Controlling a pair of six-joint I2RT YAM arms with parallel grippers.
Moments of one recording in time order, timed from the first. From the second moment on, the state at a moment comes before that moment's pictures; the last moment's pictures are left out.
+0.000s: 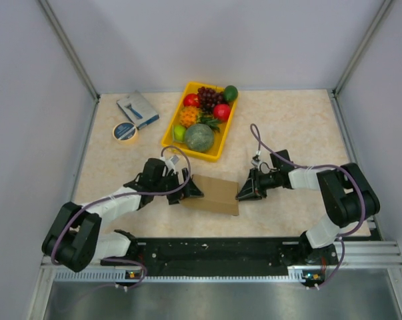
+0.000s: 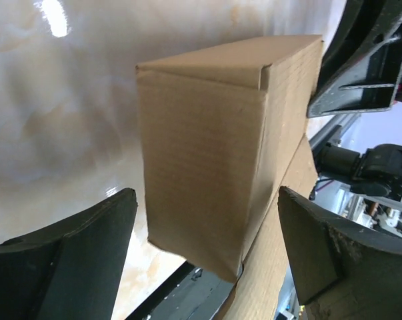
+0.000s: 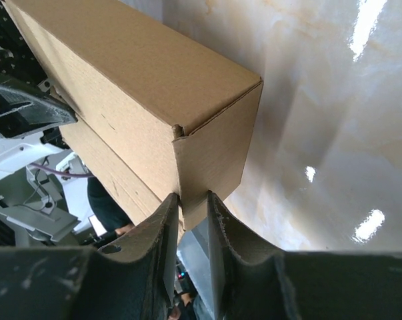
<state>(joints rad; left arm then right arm) -0.45 1.23 0.46 -0.01 0.55 -0.77 0.30 1.60 0.58 -0.04 -0.96 0.60</state>
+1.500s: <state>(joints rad) -0.35 1.12 0.54 -0.42 0.80 -1.20 1.51 1.51 1.19 -0.58 0.56 -0.02</state>
